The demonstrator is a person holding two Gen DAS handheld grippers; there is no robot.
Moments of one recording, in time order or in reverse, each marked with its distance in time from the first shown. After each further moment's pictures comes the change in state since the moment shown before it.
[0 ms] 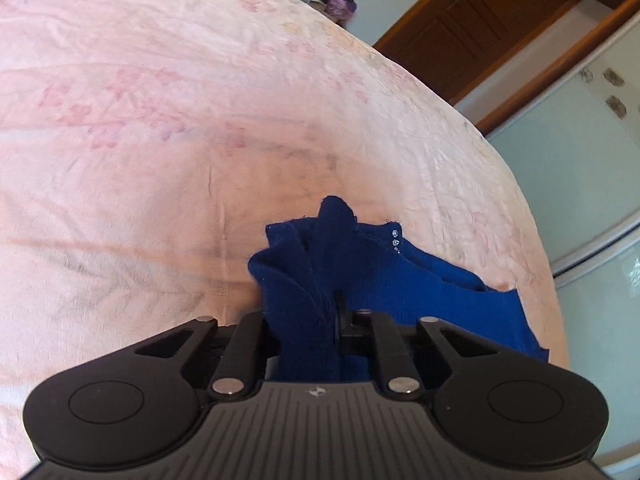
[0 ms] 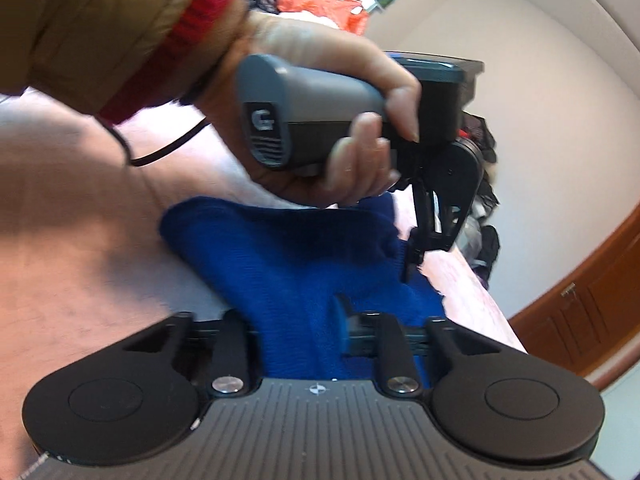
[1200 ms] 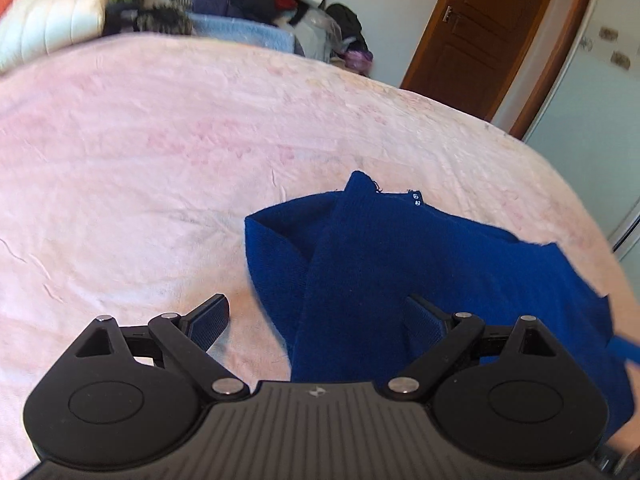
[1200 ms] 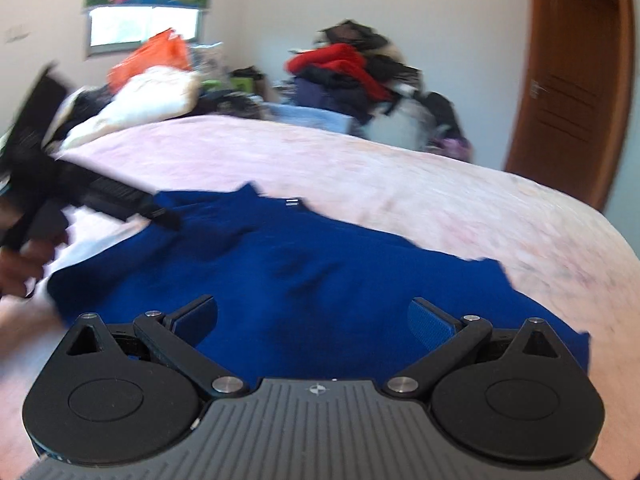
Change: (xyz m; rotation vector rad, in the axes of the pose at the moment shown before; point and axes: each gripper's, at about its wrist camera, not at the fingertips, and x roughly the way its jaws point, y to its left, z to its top) left arm -0.062 -0.013 -0.074 0.177 -0.187 0.217; right arm -0.015 -0.184 -0.120 0.649 0.047 0.057
